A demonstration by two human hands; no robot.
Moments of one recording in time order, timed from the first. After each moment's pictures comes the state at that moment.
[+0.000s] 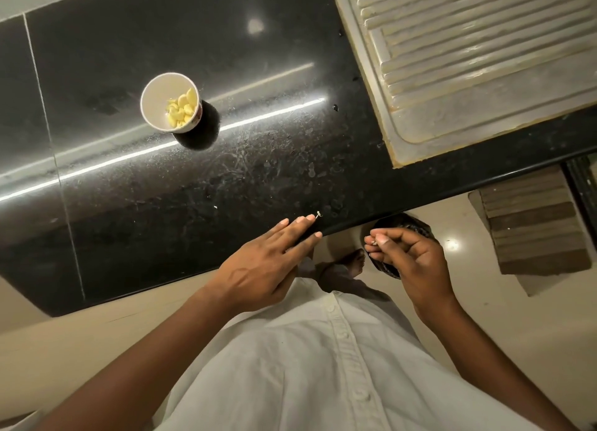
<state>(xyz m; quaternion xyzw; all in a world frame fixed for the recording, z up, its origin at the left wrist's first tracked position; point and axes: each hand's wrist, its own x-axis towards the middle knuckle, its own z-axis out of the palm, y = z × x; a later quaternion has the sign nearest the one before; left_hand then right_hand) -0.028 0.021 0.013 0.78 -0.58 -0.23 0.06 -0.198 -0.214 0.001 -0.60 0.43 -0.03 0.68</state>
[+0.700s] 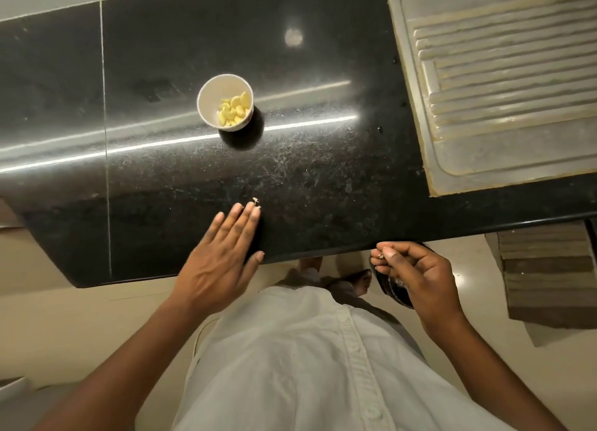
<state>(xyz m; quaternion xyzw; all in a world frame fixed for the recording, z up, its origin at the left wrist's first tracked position) -0.004 0.112 0.003 0.91 -0.36 -0.19 -0.02 -0.164 -0.200 0.010 -0.62 0.38 0.01 0.68</state>
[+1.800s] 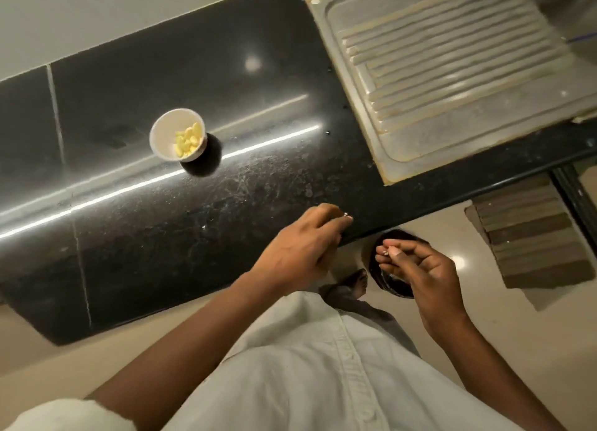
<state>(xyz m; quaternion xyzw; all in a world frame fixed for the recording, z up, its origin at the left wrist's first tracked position) -0.022 -0.061 0.036 0.80 -0.53 -0.20 0.20 -0.209 -0.218 0.013 -0.56 0.46 -0.10 0.68</state>
